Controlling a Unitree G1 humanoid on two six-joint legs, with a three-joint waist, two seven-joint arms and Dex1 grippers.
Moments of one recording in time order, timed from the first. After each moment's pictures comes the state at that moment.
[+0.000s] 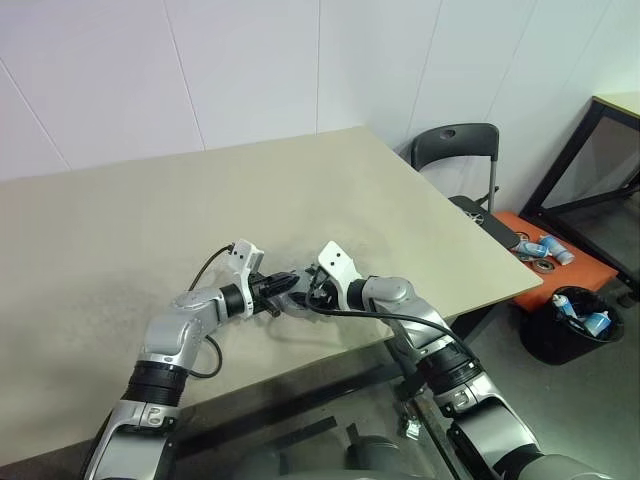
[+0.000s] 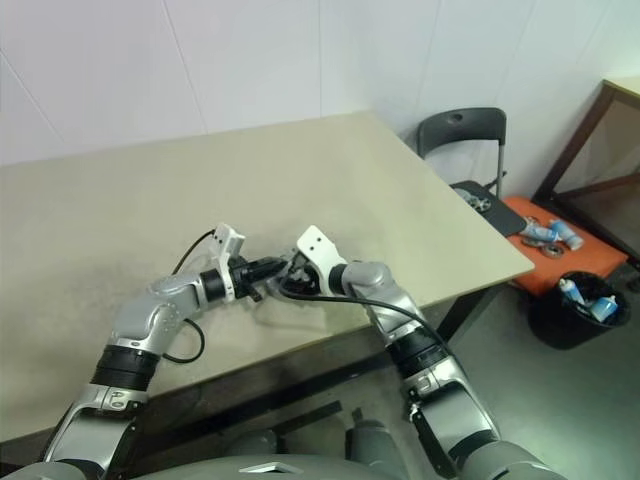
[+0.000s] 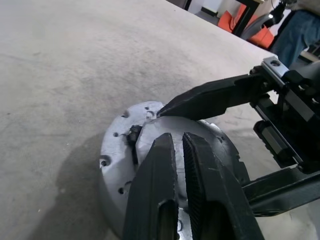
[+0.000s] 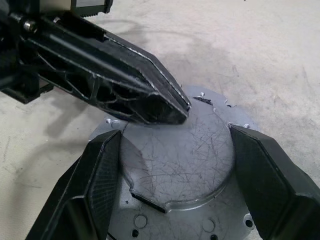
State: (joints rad) left arm -0.37 0.35 -0.05 0.16 -0.42 0.57 -0.77; right arm -0.53 -0.16 0.34 0.24 0.05 0.49 0.67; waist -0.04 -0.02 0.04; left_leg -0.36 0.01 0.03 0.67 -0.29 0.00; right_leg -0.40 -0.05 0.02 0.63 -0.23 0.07
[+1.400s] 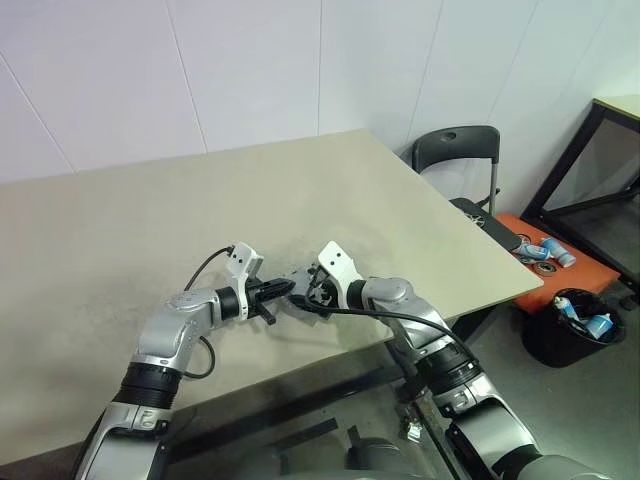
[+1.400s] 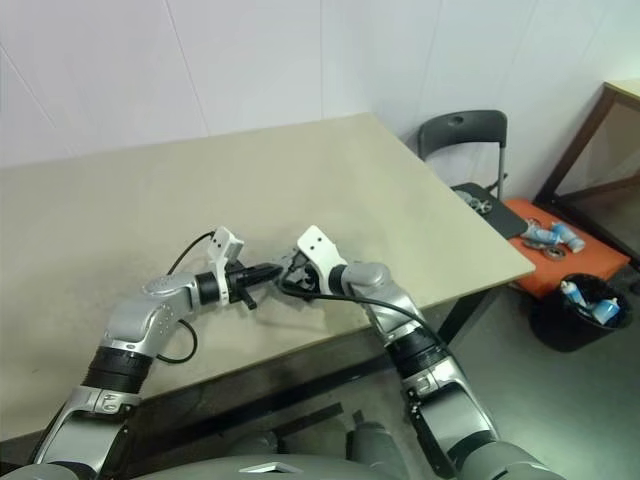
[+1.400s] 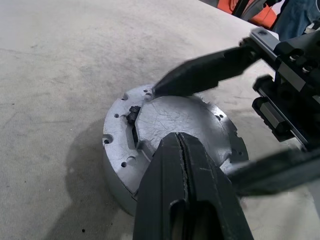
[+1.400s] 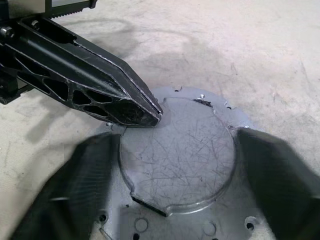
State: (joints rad) left arm -0.35 0.39 -0.07 0.13 -0.37 0.59 -0.82; right arm -0.53 -0.16 0.33 0.22 0.06 0.55 0.67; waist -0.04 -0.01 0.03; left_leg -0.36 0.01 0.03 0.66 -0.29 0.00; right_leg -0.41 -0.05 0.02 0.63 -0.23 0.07
